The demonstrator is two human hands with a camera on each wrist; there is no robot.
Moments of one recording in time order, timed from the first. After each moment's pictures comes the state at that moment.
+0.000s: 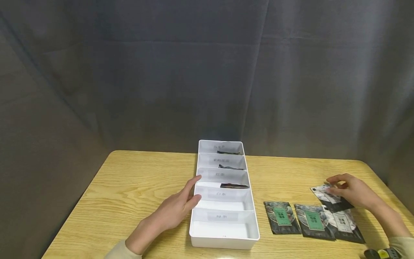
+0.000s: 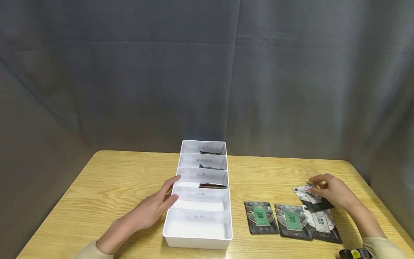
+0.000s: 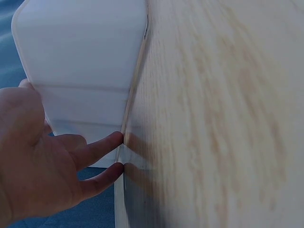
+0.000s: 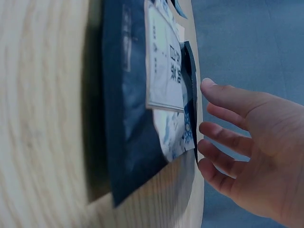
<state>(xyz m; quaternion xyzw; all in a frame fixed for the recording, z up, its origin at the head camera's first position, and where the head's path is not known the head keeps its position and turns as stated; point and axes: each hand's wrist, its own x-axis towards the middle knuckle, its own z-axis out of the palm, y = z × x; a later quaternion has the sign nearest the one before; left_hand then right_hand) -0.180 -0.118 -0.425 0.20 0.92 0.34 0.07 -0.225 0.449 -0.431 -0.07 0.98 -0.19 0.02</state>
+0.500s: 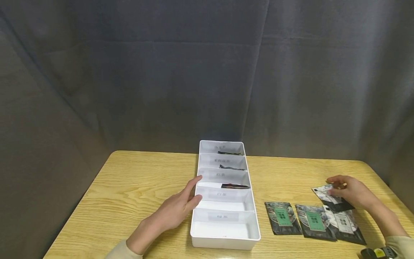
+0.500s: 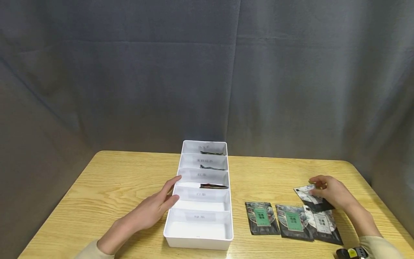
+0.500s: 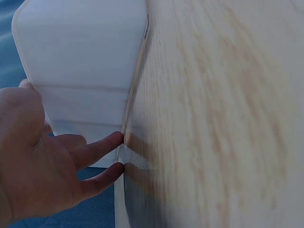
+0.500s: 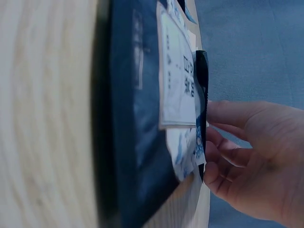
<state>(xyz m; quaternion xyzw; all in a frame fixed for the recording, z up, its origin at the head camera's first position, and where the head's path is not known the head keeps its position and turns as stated) -0.180 -0.118 -0.425 0.20 0.92 0.34 0.07 -0.229 0.448 -0.436 -0.05 0.98 -0.20 0.02</state>
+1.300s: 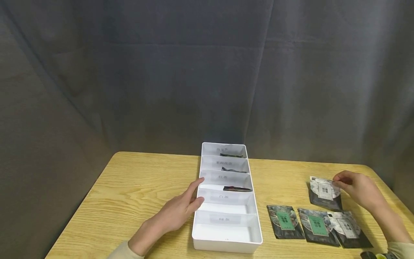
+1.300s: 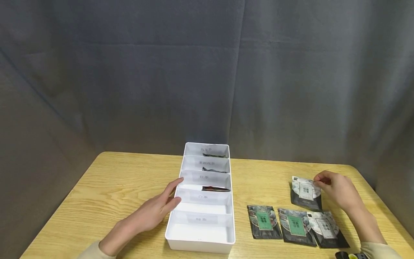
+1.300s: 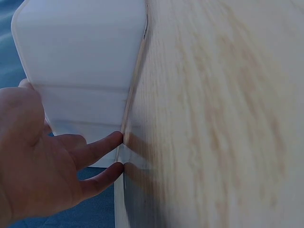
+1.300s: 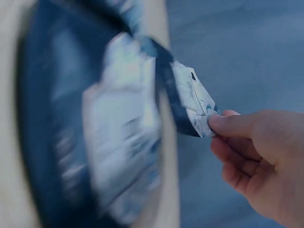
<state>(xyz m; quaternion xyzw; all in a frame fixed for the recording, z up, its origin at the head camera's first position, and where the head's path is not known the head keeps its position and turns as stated) -0.182 -0.119 -0.426 0.20 0.92 0.34 0.07 -0.224 0.427 -0.412 -0.07 0.97 -0.17 -0.12</state>
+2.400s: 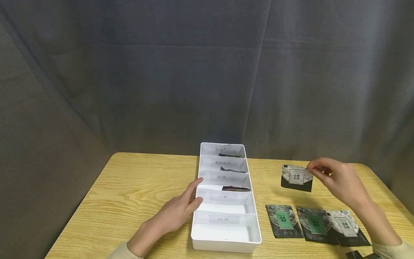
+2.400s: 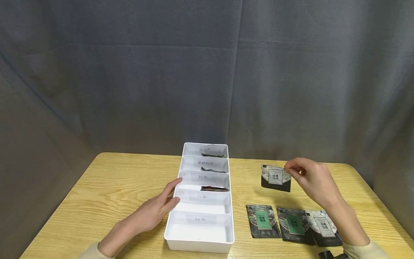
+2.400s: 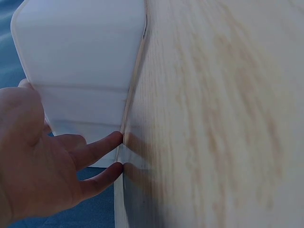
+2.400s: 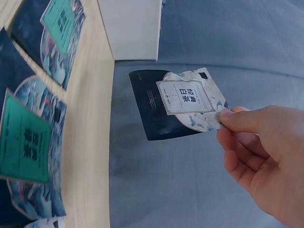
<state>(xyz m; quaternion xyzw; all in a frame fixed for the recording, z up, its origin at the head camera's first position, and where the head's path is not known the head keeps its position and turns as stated) -0.181 -0.117 -0.427 0.21 0.92 0.33 0.06 -0.204 0.329 -0.355 -0.21 0.91 -0.19 -0.29</state>
